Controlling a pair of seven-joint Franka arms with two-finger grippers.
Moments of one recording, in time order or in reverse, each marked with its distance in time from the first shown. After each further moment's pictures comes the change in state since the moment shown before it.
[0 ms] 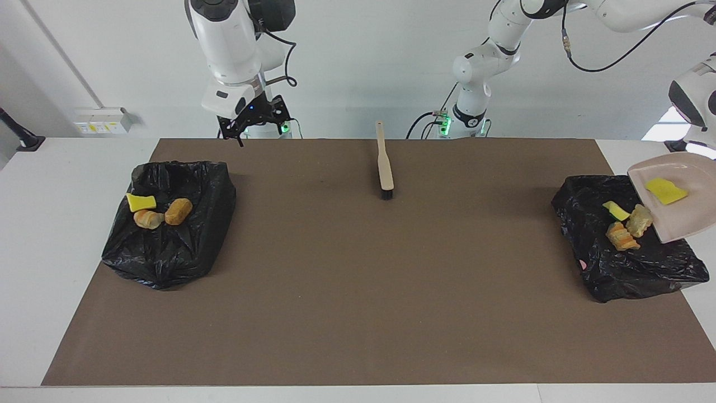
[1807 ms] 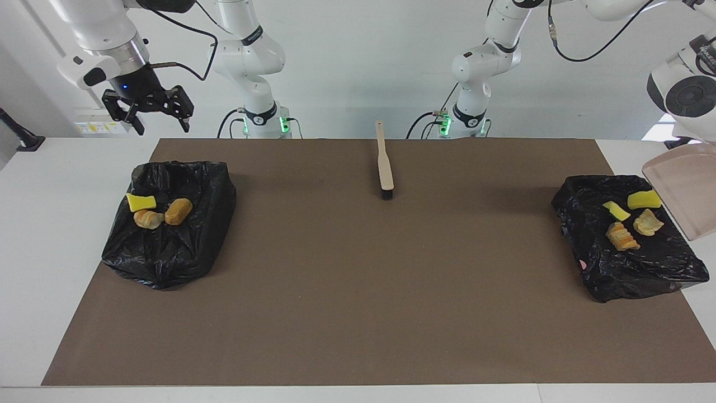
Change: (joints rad) left arm -0.078 -0.103 -0.015 -0.082 0.162 -0.032 -0.188; right arm -0.329 0.000 0.018 0.120 -0.005 -0.010 0.026
